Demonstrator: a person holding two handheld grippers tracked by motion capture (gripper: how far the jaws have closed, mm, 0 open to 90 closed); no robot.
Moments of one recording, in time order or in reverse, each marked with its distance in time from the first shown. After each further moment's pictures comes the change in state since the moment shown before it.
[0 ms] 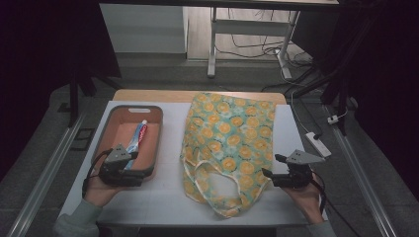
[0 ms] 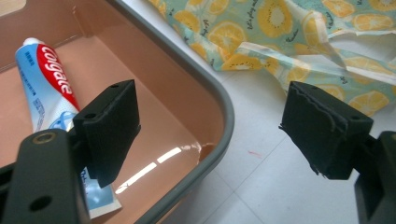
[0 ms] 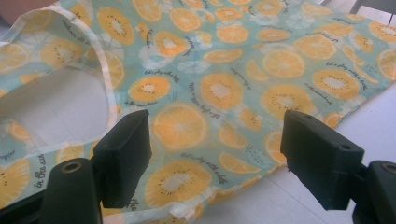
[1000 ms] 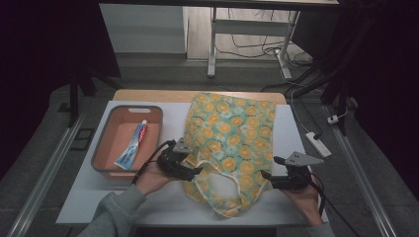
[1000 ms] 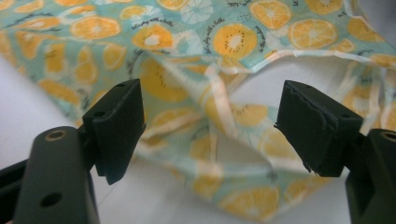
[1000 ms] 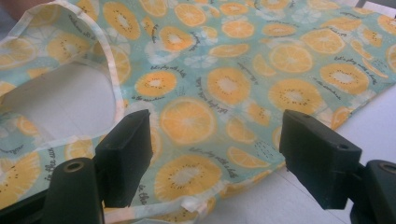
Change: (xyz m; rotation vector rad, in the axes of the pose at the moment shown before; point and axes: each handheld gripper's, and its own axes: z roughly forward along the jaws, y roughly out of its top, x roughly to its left) left arm -0.073 0.081 0.097 0.133 -0.155 0.171; right arm 0.006 -0.002 0.001 0.012 0.007 0.002
